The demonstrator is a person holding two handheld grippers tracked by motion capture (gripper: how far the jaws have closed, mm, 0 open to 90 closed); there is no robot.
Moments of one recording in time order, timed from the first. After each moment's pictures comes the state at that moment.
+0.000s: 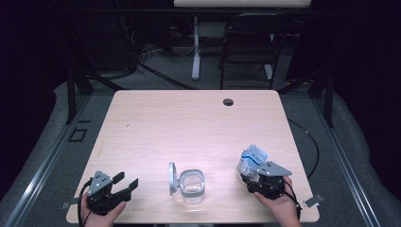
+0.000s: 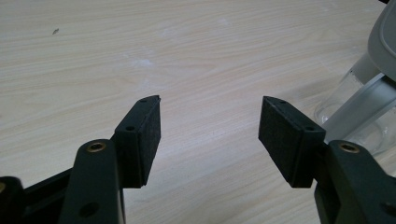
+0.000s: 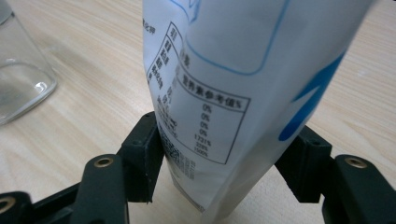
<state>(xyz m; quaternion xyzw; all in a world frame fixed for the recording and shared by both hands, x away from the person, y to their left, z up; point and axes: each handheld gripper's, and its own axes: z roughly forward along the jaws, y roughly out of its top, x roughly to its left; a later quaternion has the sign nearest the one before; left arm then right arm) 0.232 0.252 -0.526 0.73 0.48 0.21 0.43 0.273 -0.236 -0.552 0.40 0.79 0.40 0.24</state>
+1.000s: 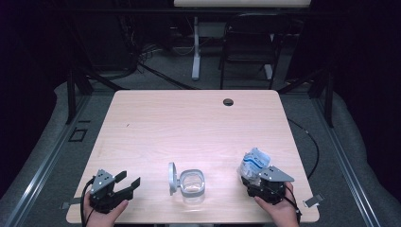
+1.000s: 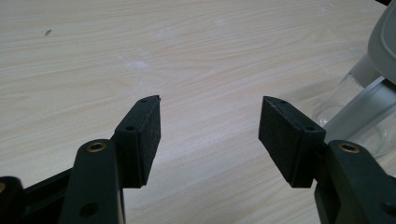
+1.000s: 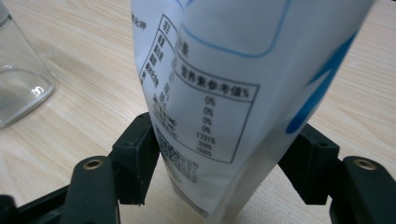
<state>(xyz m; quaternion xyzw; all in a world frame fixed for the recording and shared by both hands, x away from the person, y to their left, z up) 0.236 0.250 -0.528 0.74 0.48 0.21 0.43 0.262 -0.236 -0.561 0.42 0.77 0.41 0.25</state>
